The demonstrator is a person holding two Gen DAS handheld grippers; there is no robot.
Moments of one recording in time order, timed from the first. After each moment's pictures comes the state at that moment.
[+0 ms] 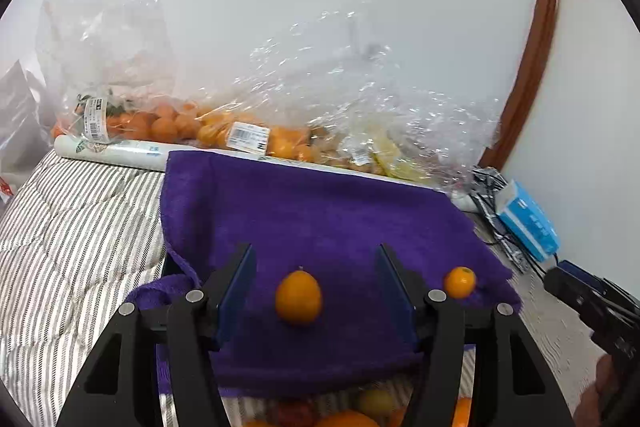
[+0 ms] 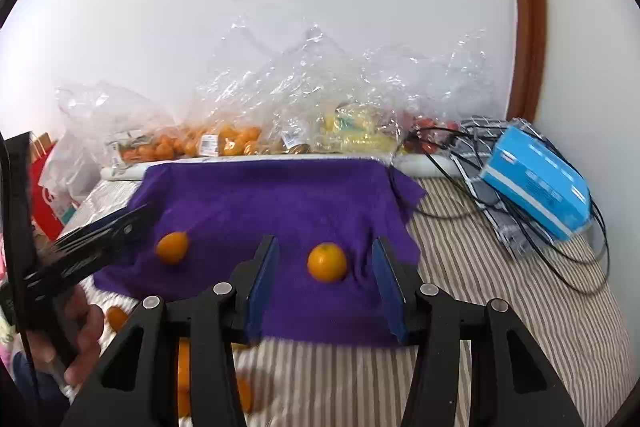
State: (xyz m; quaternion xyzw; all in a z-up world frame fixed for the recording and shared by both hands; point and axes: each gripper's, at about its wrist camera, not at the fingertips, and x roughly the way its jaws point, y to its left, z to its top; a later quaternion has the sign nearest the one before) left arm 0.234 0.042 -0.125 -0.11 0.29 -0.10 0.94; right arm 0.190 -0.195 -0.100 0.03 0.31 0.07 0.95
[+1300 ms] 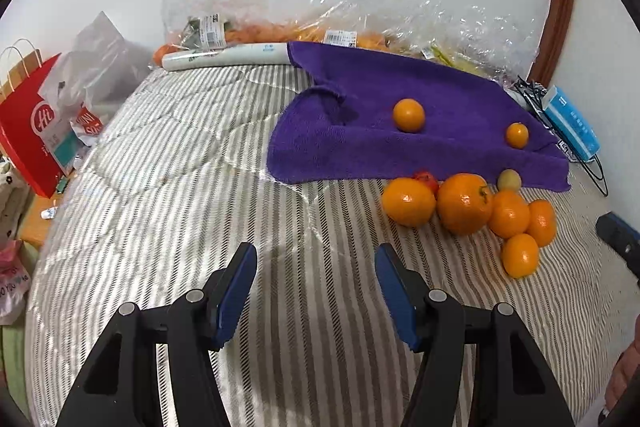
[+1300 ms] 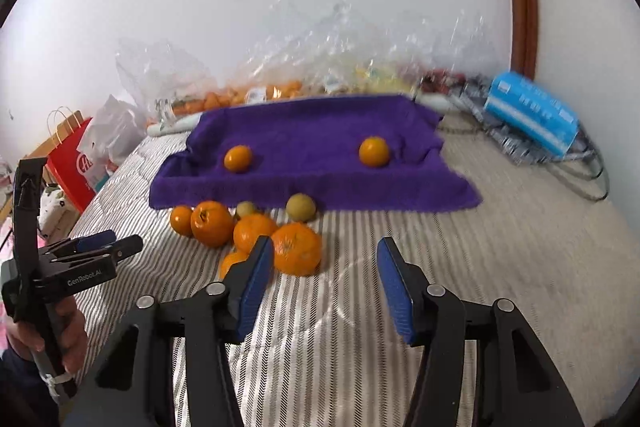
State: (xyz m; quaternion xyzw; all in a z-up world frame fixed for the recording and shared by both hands) left arm 0.126 0.099 -0.170 -0.04 0.41 0.00 0.91; right arm 0.100 -0.168 -0.146 0.05 0.35 0.10 0.93
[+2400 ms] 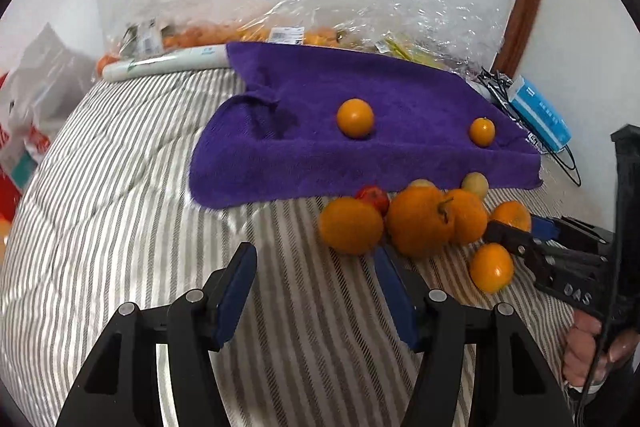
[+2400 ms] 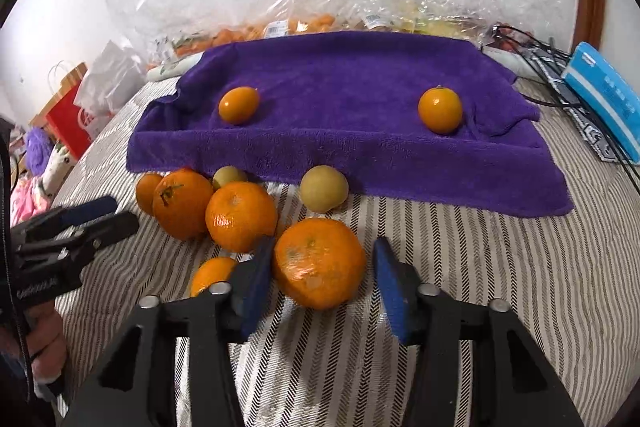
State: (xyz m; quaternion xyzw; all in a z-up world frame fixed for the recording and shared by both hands) left arm 0.155 0.071 -0.174 -0.03 0.40 -0.08 0.91; right arm 0.170 -0.140 -0.191 0.00 0.42 0.16 0.89
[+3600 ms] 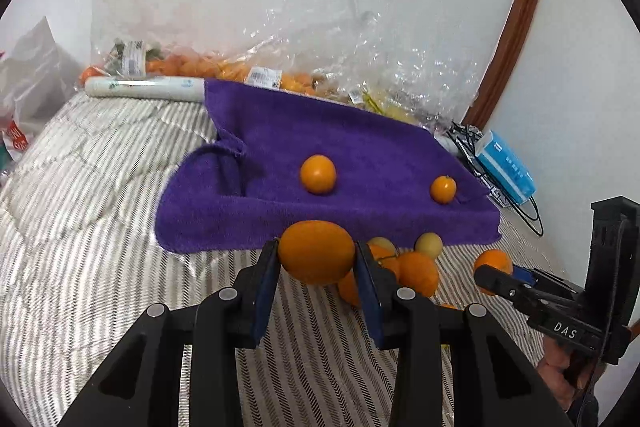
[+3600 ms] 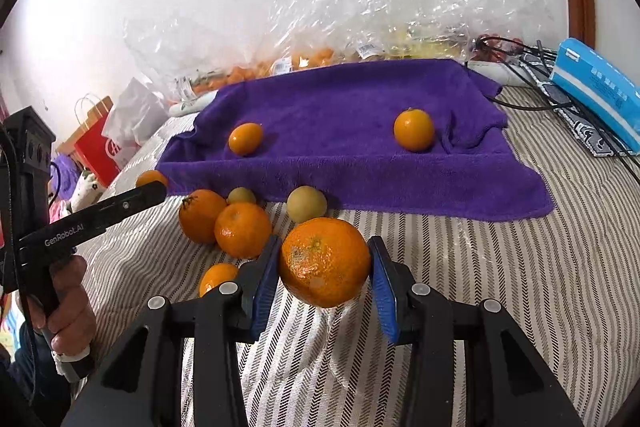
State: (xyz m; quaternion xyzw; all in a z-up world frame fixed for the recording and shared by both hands) left arm 0.152 0.075 -0.157 -0.11 0.33 -0.12 0.93; right arm 0.154 -0.182 -0.177 0.07 0.36 0.18 0.91
